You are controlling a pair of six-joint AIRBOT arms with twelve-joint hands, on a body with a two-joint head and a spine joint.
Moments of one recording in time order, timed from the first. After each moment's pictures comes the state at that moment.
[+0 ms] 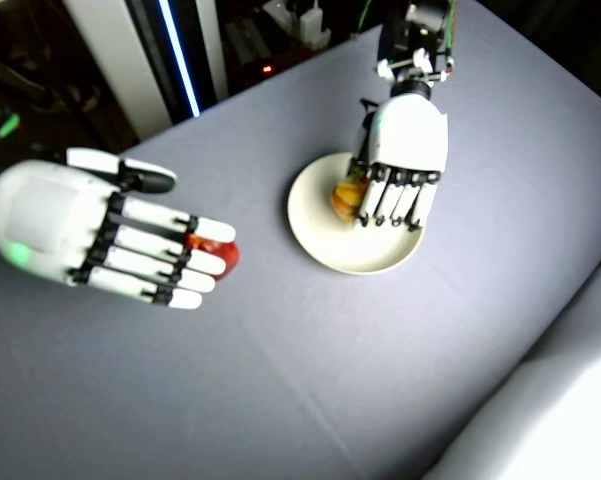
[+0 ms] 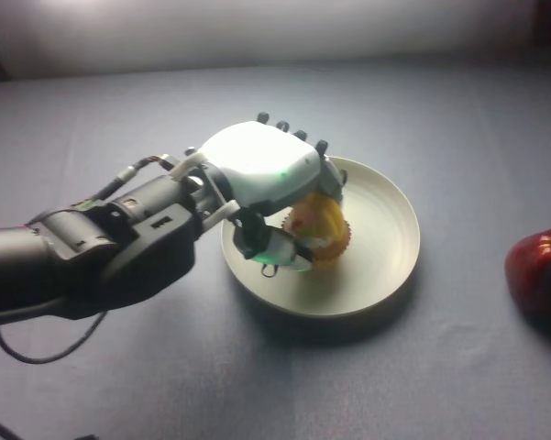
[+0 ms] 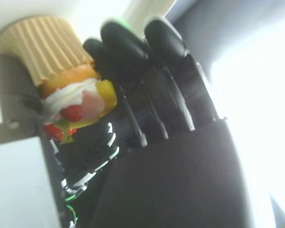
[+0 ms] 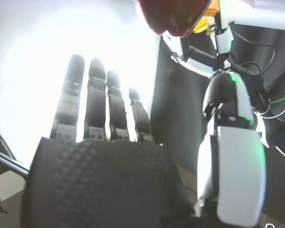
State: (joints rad) left arm 0.48 -1.38 1.37 -0.07 -0.52 1.01; right arm -1.22 -0.89 1.16 0.13 1.29 -0.48
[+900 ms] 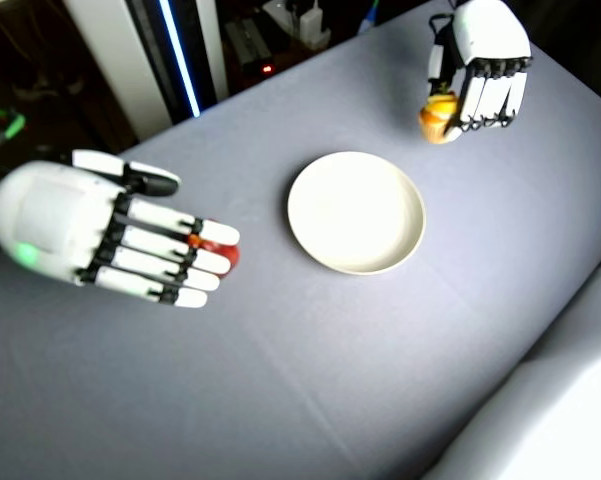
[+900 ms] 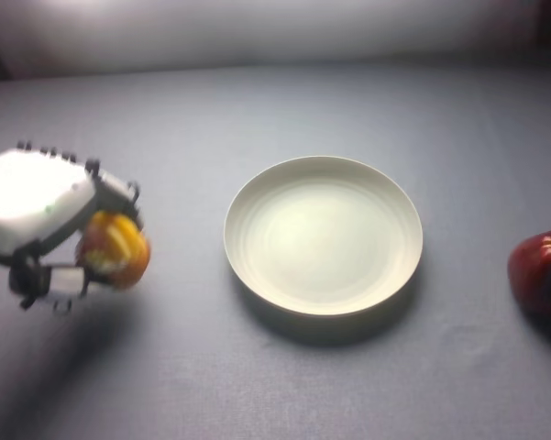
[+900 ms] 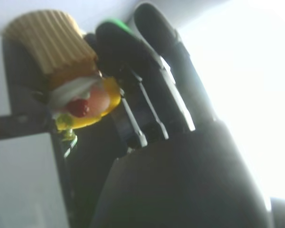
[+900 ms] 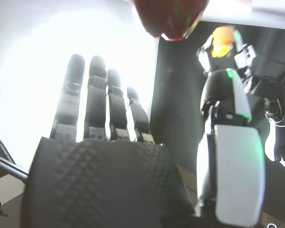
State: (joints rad) left arm 0.84 -0.97 1.10 -0.35 -0.86 1.08; right arm -1.23 -0.89 1.16 0.13 1.28 -0.46
